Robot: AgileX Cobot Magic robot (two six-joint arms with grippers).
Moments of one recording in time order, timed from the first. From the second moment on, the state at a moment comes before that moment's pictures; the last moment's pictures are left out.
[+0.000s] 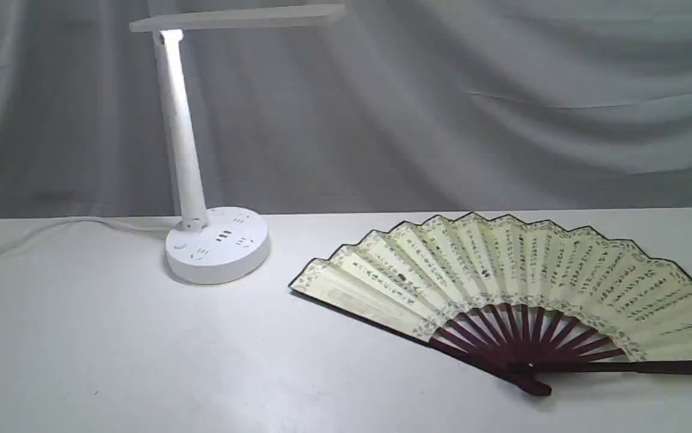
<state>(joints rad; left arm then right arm) 0.01 0.12 -1.02 0.01 1.22 -0.04 -0.21 0.02 -1.08 -0.01 1.22 -0.13</state>
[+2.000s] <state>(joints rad) 0.01 0.00 0.00 -0.01 0.21 -0.04 -0.21 0.00 0.00 0.05 0.26 -0.08</state>
